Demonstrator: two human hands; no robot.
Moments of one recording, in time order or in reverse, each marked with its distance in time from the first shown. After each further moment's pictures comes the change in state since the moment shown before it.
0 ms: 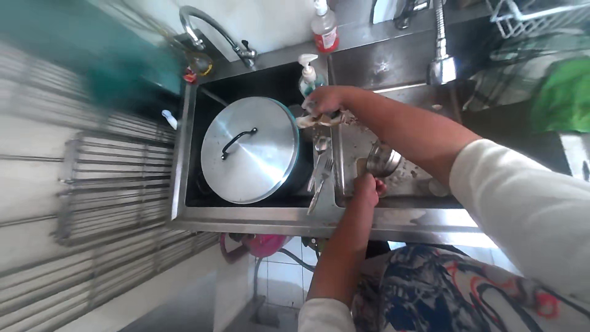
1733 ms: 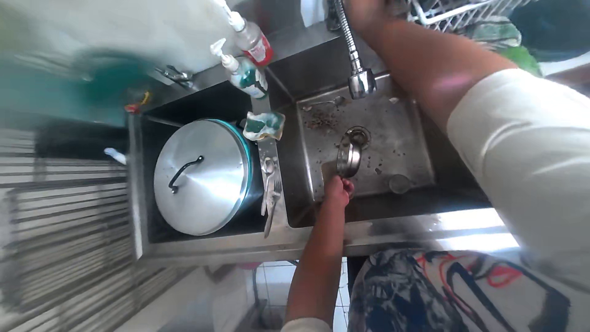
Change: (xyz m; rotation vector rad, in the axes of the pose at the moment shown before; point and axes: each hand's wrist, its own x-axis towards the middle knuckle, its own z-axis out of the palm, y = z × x) left_hand 0.020 -0.012 0.074 -0.093 0.119 -0.025; right_hand -0.066 0.186 -0.216 -0.380 0.788 0.381
